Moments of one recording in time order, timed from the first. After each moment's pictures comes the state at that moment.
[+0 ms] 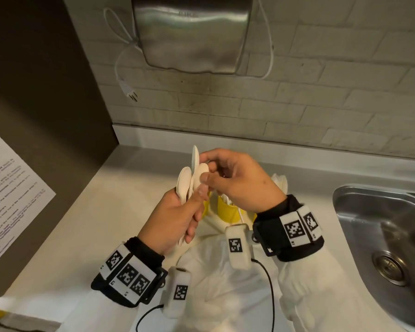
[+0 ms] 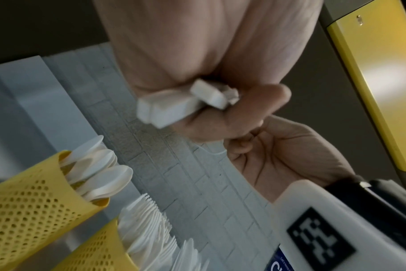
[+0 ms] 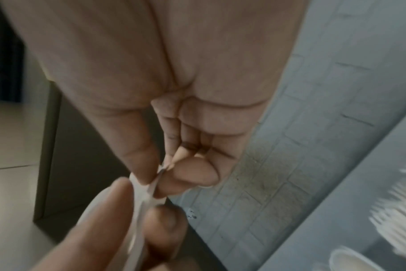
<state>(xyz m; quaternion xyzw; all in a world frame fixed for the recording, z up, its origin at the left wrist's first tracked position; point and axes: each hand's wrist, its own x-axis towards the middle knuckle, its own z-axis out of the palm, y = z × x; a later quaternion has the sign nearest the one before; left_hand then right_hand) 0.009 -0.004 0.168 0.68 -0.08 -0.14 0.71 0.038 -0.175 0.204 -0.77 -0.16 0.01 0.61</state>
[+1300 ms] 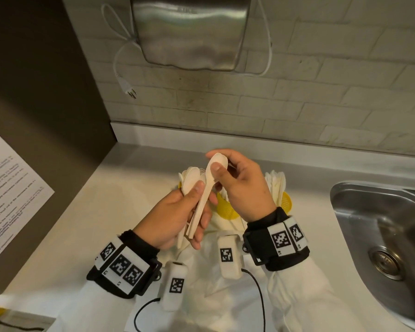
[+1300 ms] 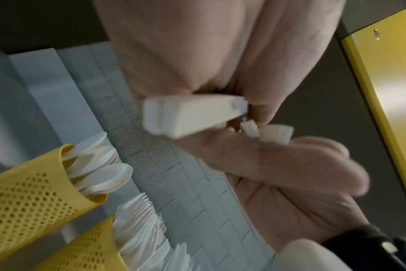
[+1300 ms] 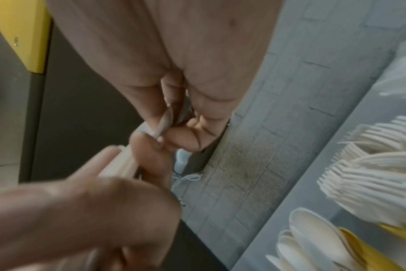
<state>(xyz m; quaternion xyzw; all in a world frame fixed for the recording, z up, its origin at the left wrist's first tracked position) 0.011 0.004 0.171 0.64 -0.12 -0.26 0.71 0.020 -0.167 0.186 -0.71 -0.09 -0.11 0.69</state>
